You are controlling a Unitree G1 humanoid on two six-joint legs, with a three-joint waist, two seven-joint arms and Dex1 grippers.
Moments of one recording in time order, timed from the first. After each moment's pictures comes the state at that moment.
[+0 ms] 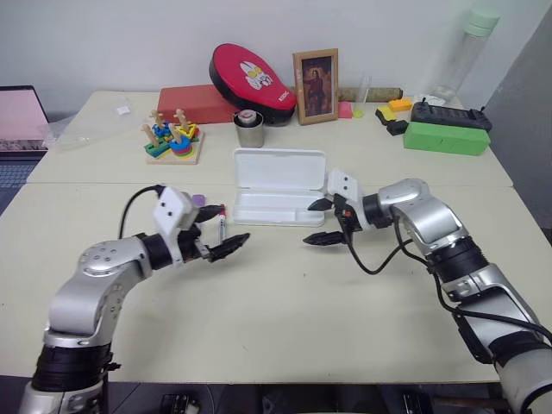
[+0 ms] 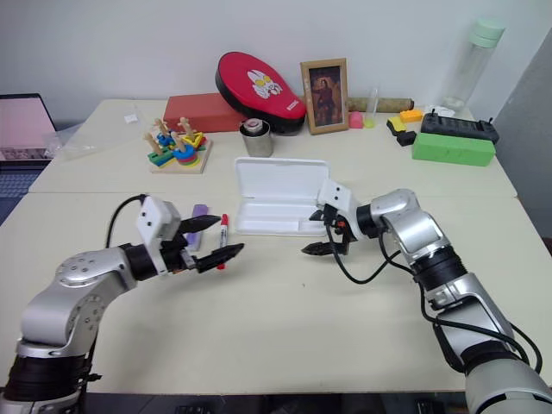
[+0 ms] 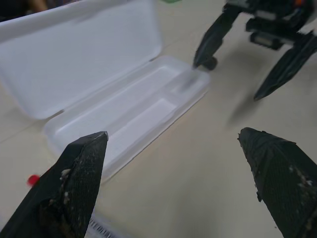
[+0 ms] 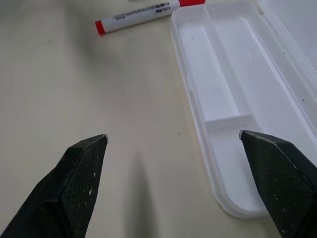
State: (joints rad) left arm -0.24 0.66 0.11 -0.28 -0.47 0.54 -0.84; right arm -0.90 -0.43 0.40 0.43 0.10 0.39 1.17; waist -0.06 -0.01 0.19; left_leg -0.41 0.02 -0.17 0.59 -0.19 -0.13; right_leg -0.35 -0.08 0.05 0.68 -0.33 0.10
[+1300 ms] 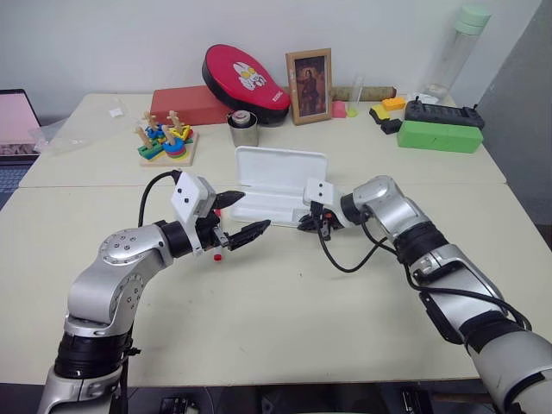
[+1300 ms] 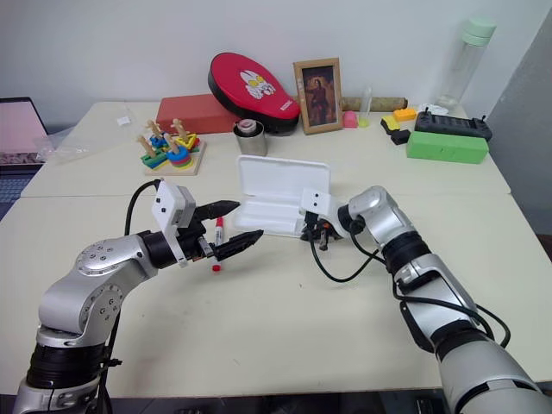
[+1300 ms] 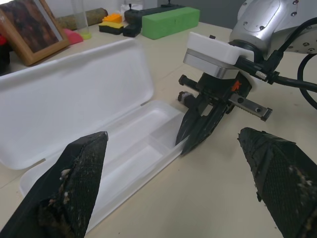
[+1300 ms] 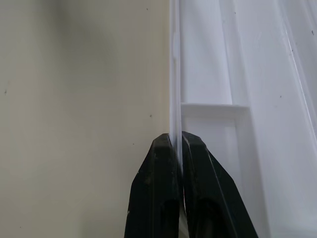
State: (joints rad) left arm -0.30 0.62 0.10 -0.35 -0.52 0.59 -0.78; right arm -1.00 -0.30 0.40 0.73 -0.09 0.16 1.18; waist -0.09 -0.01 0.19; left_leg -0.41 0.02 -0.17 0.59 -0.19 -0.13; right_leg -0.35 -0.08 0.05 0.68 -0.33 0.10
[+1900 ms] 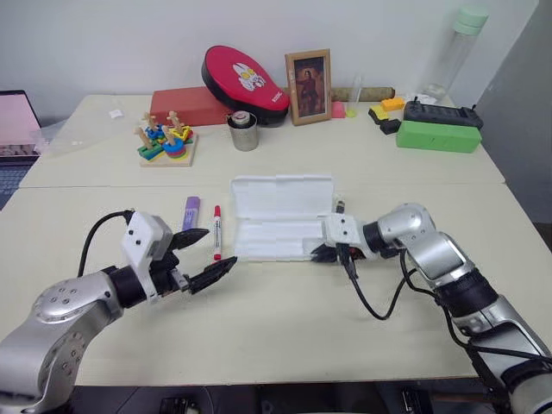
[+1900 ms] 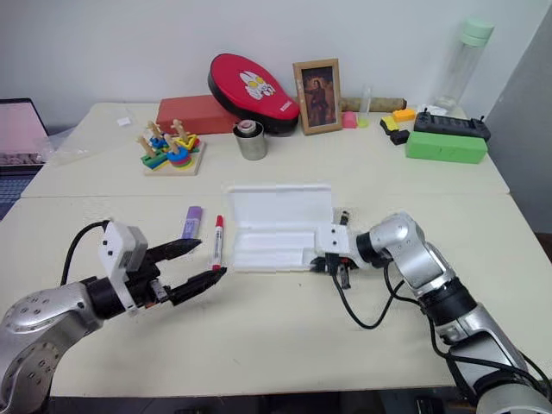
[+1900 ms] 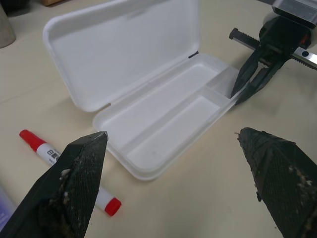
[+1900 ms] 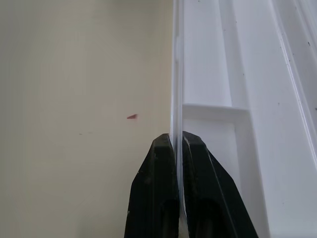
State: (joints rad) left arm 0.11 0.74 0.38 -0.60 -0.67 0.69 -0.78; right arm -0.64 -0.53 0.43 0.01 -0.04 0.31 1.29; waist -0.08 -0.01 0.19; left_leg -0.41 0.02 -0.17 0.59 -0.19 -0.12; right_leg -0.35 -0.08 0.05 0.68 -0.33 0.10
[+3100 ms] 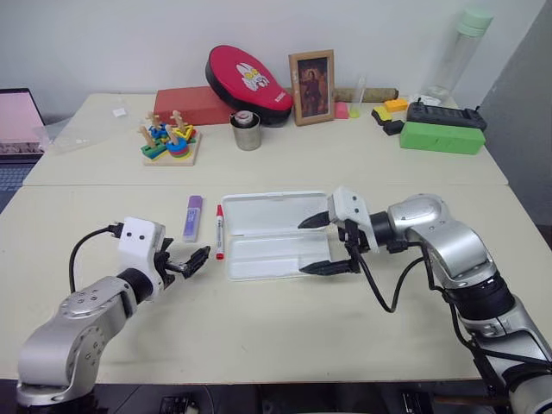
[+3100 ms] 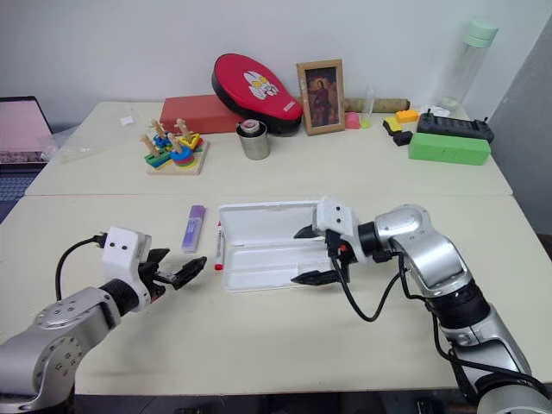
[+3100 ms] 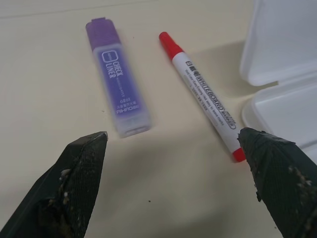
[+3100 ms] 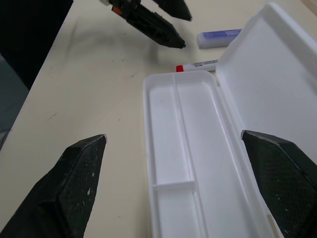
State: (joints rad) left arm -0.02 0.59 0.30 -0.45 -0.54 0.92 -0.29; right arm -0.68 -0.52 0.29 -0.19 0.23 0.65 1.20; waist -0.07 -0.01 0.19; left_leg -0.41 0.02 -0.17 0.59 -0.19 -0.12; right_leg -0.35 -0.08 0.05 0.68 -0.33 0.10
